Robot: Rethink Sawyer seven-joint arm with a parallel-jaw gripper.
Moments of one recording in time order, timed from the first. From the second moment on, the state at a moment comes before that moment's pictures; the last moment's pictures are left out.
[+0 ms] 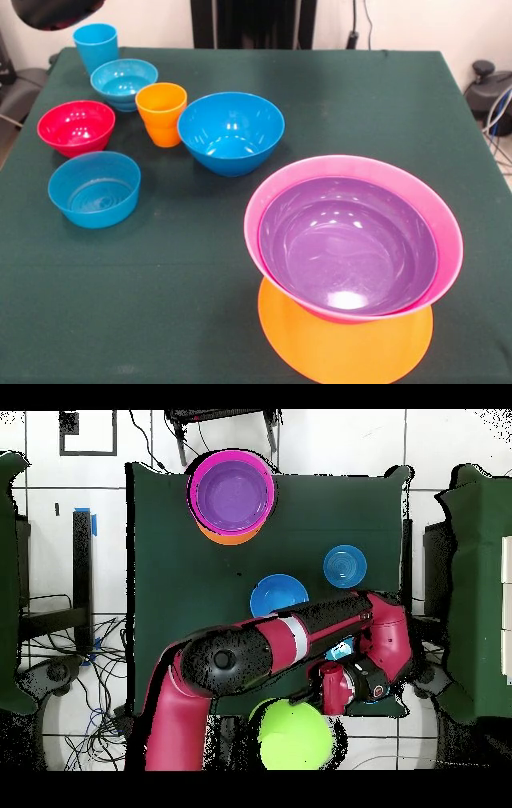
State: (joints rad) arm -0.10 0.40 -1.06 1.09 -1.33 -2.99 4.72
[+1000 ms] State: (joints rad) arm -0.21 0.23 -0.60 1.16 -1.48 -2.73 4.72
